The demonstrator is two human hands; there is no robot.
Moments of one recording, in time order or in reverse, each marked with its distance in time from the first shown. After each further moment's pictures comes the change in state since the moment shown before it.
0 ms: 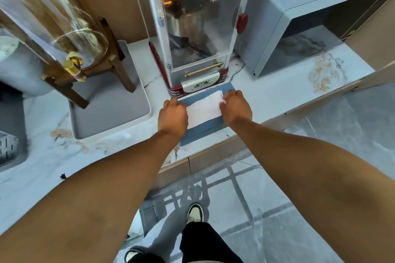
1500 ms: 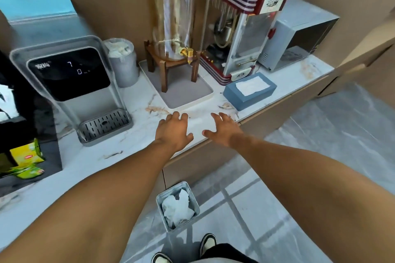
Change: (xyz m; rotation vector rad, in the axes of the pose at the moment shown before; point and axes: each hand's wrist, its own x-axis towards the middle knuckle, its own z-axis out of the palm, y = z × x) left_hand -0.255 -0.298 -0.117 0.131 -0.018 0.291; right_hand -0.332 -0.268 0.089 -0.182 -0.221 -0.021
